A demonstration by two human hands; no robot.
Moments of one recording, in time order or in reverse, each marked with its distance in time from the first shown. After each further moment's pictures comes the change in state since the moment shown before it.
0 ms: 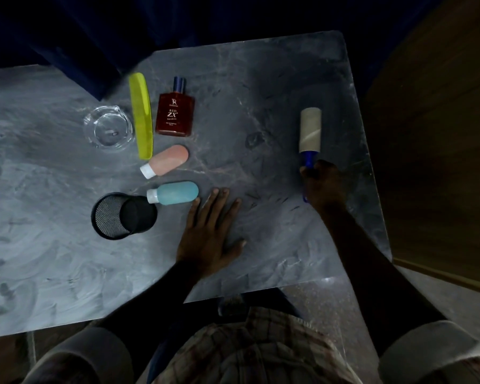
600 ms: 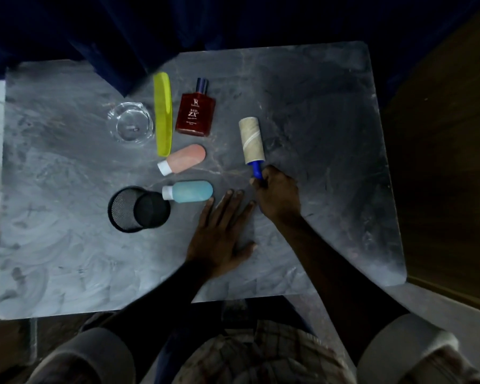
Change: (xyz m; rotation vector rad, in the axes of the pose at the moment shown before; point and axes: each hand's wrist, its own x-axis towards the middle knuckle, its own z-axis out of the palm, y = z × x) left_hand 0.000 0.002 -0.002 -0.014 -0.029 -0.009; right_hand -0.051 -0.081 0.060 -0.112 -0.159 -0.297
